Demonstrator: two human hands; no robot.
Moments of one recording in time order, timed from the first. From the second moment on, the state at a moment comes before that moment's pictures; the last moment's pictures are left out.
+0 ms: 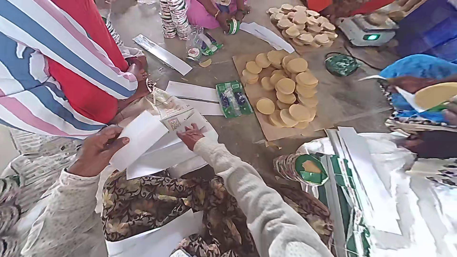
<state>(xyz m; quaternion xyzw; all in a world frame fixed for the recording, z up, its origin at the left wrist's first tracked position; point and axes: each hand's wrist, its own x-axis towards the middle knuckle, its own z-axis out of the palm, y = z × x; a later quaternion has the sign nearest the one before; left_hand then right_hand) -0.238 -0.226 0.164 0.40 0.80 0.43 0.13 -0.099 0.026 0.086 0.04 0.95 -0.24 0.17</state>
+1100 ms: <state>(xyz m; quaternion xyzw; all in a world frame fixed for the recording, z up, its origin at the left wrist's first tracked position) -0.022 0.029 -0.003 0.59 0.68 0.07 0.43 -0.052 0.278 0.020 0.33 0.93 -0.06 0.15</state>
